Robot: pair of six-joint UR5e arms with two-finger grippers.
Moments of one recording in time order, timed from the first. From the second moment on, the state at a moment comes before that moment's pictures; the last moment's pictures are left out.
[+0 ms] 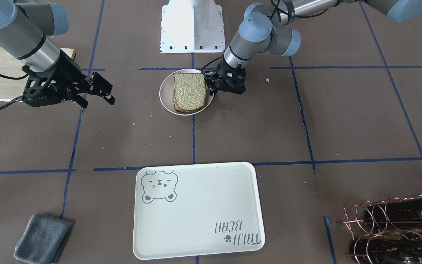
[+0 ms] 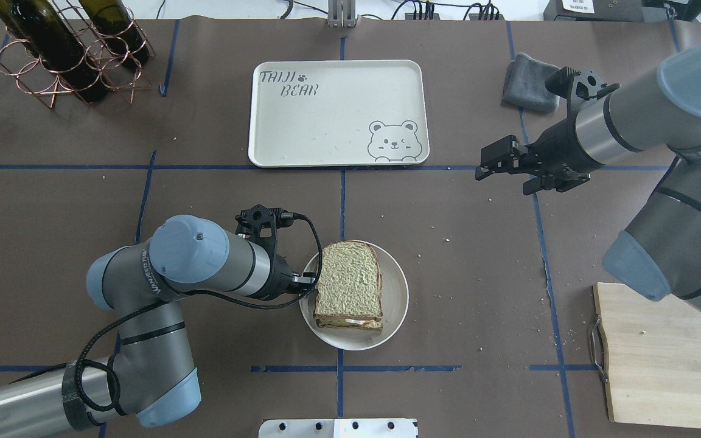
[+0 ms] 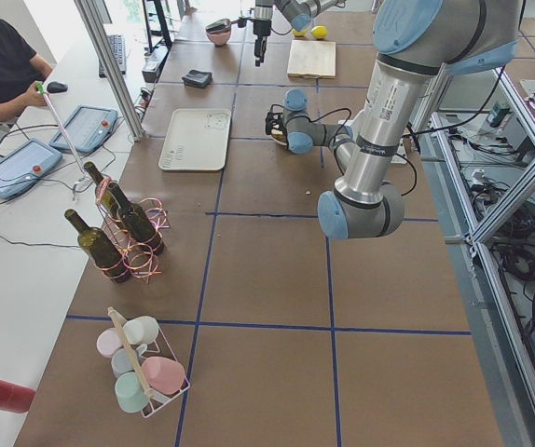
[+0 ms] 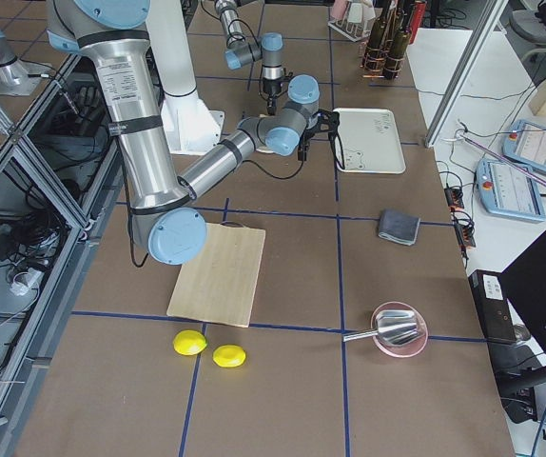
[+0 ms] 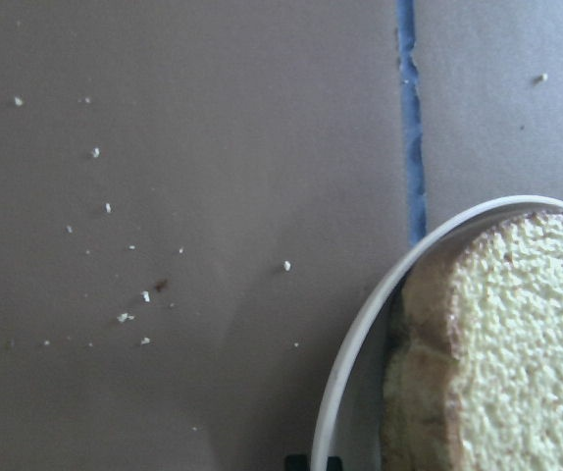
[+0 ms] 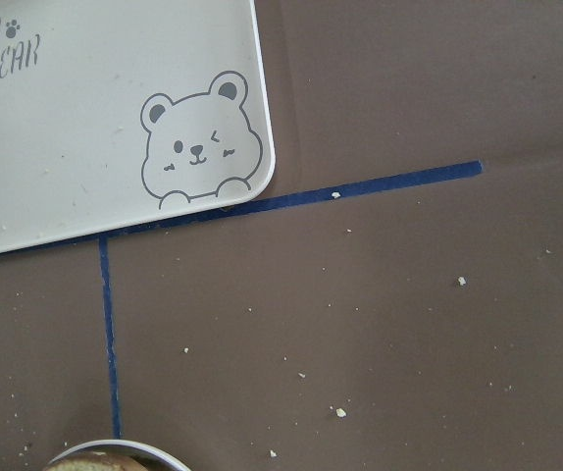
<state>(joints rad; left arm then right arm) -0.40 -2.07 -1.68 -2.12 -1.88 -1.32 0.85 -1.31 1.92 -1.19 2.22 1.27</state>
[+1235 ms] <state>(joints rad) -0.70 -2.34 -1.36 -2.20 -1.95 -1.77 1.26 -1.47 1.86 -1.66 2.23 0.24</state>
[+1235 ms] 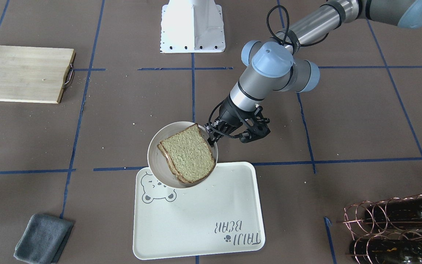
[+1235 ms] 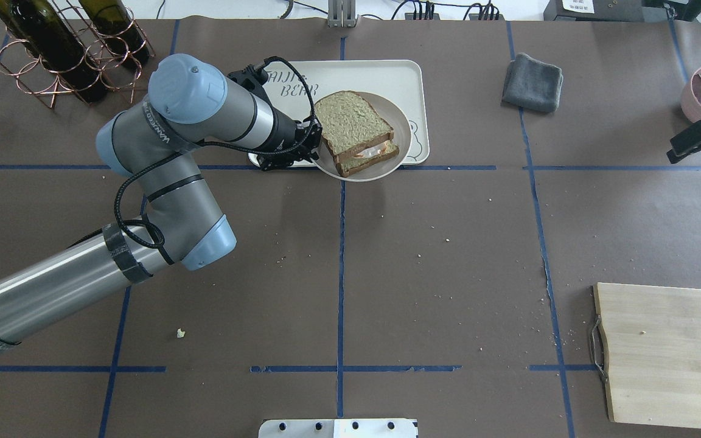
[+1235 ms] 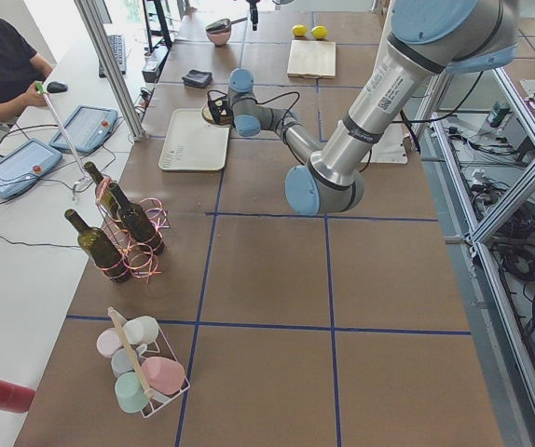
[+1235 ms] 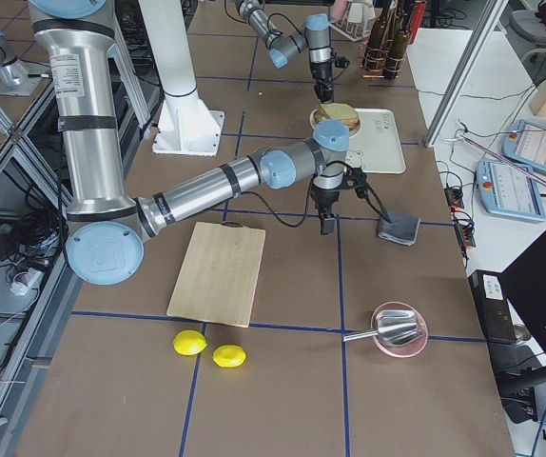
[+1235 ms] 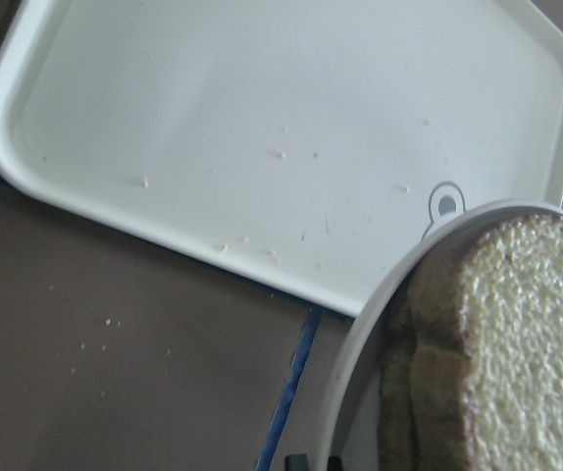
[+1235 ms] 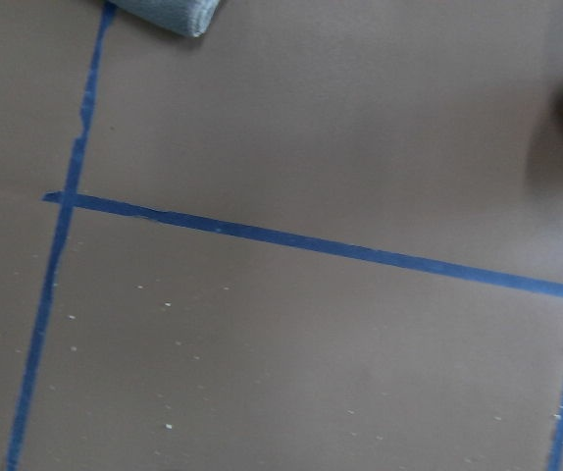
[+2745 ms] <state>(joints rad) -0.71 -2.33 -1.22 -2.30 -1.77 -1.77 1.42 -1.51 1.77 -1.69 2.33 0.08</state>
